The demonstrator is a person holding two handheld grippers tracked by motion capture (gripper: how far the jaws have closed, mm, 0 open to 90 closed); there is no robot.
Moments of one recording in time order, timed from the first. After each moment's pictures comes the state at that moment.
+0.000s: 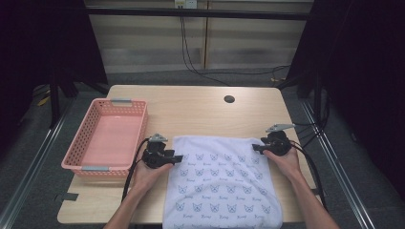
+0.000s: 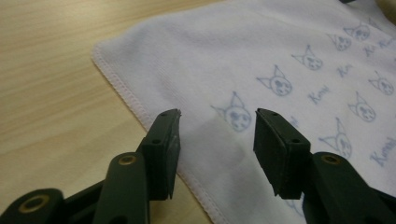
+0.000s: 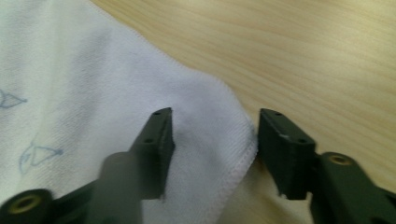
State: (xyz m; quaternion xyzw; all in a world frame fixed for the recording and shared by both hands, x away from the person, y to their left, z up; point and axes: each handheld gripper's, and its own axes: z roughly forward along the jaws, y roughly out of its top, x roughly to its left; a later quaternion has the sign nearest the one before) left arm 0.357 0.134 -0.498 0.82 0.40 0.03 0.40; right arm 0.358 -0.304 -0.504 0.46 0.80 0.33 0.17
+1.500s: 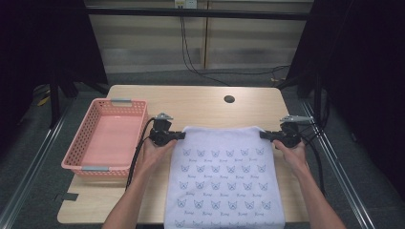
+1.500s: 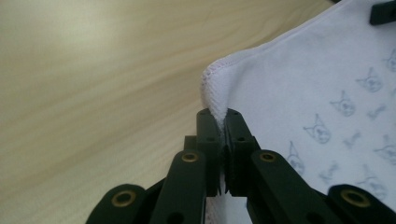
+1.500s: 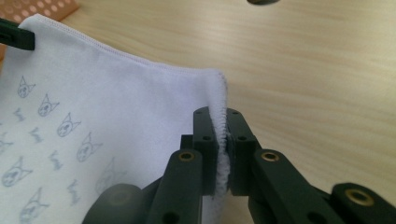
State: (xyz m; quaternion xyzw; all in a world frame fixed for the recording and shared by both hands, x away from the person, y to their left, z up) left arm 0.414 0.114 -0.464 0.81 0.38 0.04 0.45; right arm 0.364 -0.331 -0.469 0.48 0.75 0.44 0.13
